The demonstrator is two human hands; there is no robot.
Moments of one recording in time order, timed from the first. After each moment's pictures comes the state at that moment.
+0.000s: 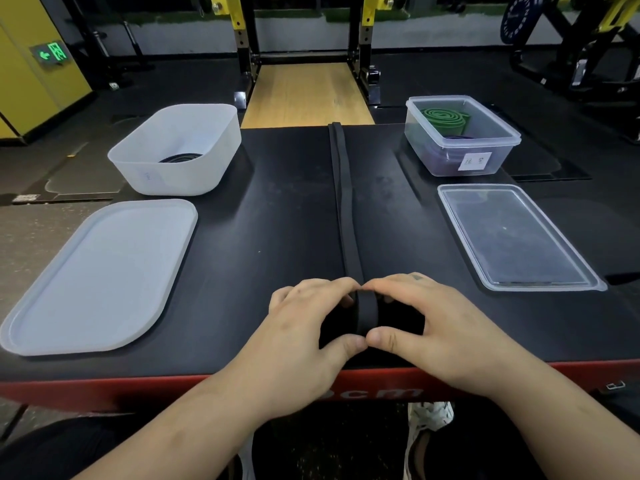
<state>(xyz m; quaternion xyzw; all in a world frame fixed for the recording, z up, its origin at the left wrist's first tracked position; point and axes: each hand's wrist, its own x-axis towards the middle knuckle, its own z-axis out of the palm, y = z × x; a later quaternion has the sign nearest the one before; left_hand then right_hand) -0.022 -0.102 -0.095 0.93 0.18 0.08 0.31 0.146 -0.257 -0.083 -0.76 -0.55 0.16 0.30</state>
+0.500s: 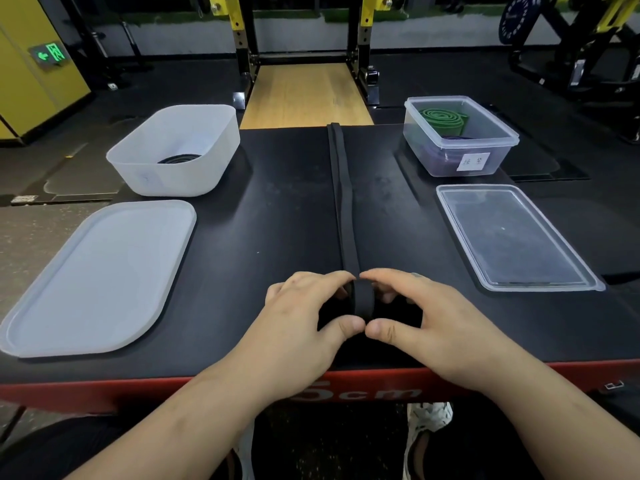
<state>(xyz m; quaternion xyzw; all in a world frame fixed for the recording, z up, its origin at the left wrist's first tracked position) -0.011 -0.096 -0.090 0.93 0.21 0.07 0.30 0.144 -0.255 -0.082 -0.77 -0.52 0.18 0.33</state>
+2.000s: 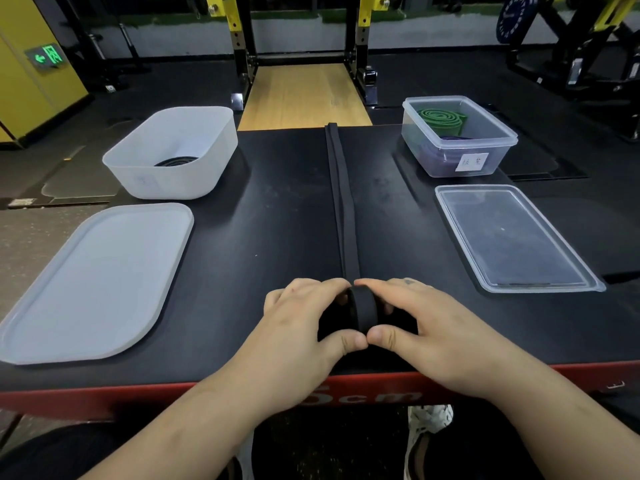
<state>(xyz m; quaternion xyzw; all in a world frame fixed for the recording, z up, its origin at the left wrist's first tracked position) -0.013 -0.103 -0.083 0.92 0.21 0.05 0.33 0.151 -0.255 -0.091 -0.77 -0.55 0.18 0.26</state>
